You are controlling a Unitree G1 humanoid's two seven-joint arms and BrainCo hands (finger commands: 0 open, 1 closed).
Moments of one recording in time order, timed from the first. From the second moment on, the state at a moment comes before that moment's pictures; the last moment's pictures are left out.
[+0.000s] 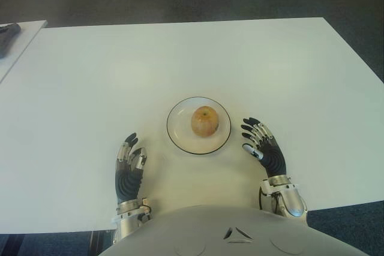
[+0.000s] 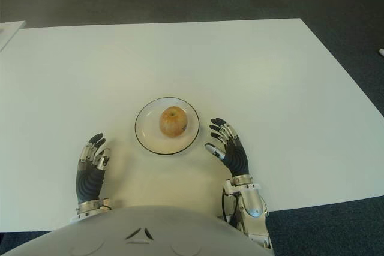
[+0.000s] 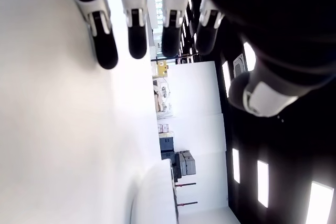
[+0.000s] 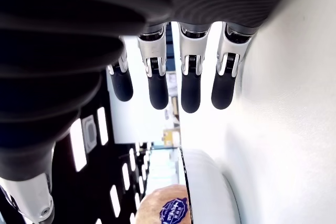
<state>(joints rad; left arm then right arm) 0.76 -0.07 -0.05 -0.02 0.15 -0.59 0.25 0.52 -0.06 0.04 -0.05 0.11 -0.36 0.21</state>
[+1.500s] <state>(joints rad) 0.77 -0.07 -0.07 -0.04 0.10 -0.57 0.25 0.55 -0.07 0.06 -0.11 0.10 -0.32 0.20</state>
